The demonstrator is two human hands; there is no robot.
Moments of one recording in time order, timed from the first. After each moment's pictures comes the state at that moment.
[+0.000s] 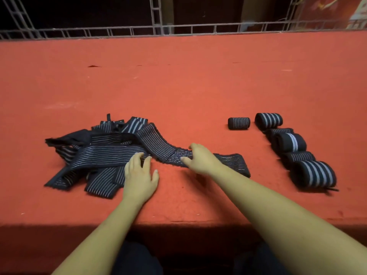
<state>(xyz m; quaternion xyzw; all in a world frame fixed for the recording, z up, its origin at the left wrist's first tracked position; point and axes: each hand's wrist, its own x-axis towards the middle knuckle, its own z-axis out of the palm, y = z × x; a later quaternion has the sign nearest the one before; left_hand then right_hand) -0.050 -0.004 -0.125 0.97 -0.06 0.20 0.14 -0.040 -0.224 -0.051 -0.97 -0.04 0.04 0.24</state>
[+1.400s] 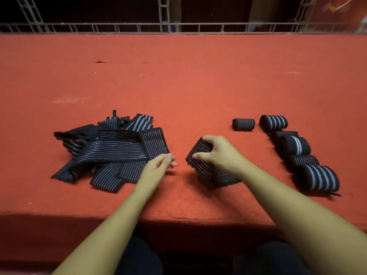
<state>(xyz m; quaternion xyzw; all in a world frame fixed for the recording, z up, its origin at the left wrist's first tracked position) -0.067 -0.031 -0.086 0.81 -0.08 0.02 0.59 -0.073 -0.257 -0.004 -0.90 -0.14 -0.02 0.42</state>
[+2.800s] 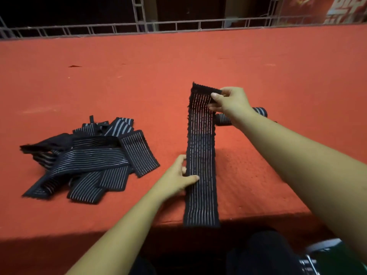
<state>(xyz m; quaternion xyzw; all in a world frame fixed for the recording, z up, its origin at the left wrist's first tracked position) -0.087 -0.115 -0.061 0.74 -0.16 -0.23 0.62 -0.001 -0.330 0.058 -0.75 0.05 -0.17 0.64</state>
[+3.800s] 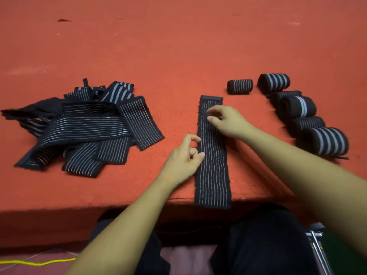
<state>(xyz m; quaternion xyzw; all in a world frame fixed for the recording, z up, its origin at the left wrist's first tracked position) -0.083 -0.113 -0.112 0.85 -0.24 -0.04 0.47 -0.010 -0.316 -0.074 -0.95 -0.02 -0.02 0.30</state>
